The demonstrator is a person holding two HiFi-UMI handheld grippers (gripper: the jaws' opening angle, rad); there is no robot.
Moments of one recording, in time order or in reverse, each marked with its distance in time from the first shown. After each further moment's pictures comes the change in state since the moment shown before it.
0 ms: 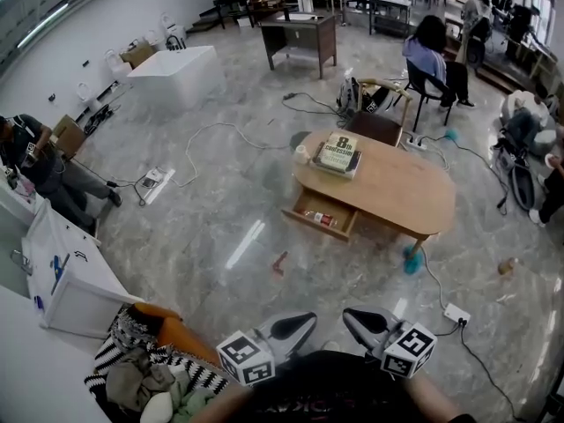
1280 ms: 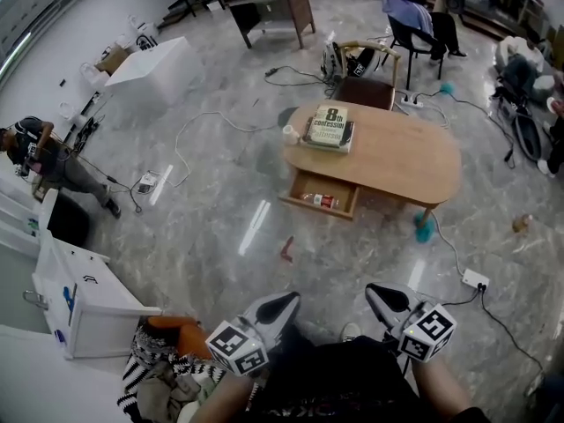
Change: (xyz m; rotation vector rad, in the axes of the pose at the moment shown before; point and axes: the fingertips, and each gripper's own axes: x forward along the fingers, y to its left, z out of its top) left arm 0.028 0.098 0.018 0.069 0.075 0.090; right arm 0.008 -0.103 0.005 0.046 -0.064 -0.189
